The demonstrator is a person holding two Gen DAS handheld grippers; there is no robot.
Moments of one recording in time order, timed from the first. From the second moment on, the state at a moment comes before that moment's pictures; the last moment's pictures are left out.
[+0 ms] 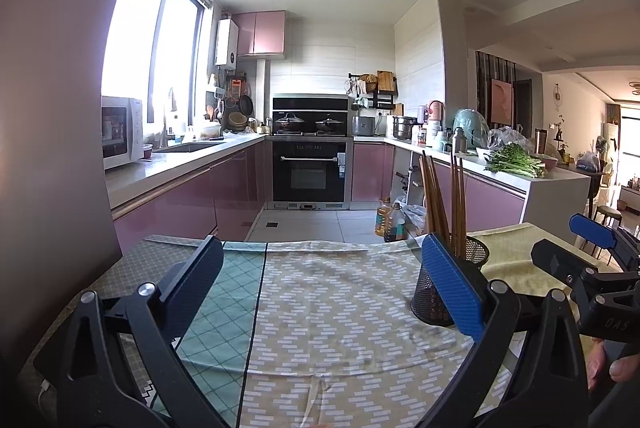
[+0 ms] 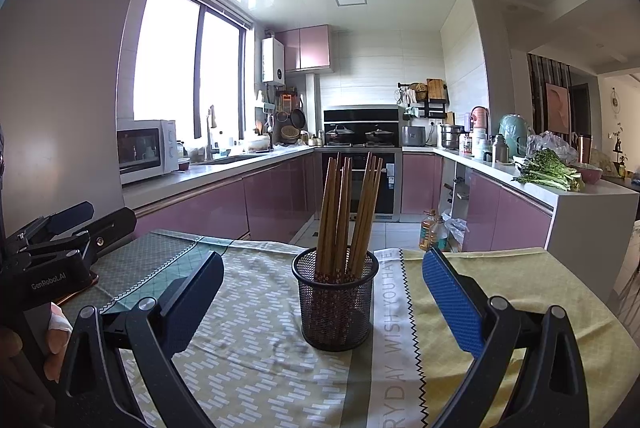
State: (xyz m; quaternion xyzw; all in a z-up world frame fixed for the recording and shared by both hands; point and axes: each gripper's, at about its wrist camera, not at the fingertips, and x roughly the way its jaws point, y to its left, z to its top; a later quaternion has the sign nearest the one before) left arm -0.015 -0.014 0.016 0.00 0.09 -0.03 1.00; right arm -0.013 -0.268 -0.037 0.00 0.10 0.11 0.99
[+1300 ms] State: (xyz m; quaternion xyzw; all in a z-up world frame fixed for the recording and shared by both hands) left arm -0.019 -0.014 0.014 0.00 0.10 -0.03 1.00; right arm -0.014 -0.270 -0.038 0.01 0.10 0.11 0.99
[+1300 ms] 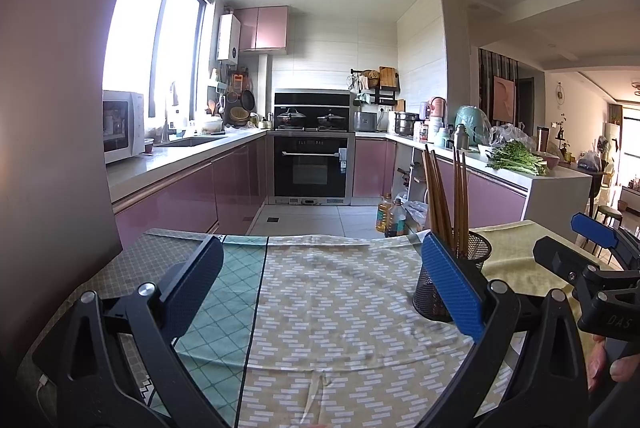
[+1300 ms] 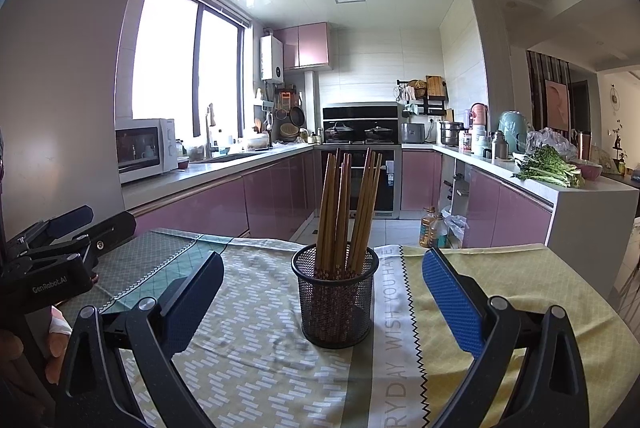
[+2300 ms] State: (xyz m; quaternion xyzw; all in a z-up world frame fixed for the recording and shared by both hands) left arm -0.019 -0.014 0.014 0.00 0.10 -0.02 0.99; right arm -0.013 -0.272 -0.038 0.01 0.11 0.11 0.99
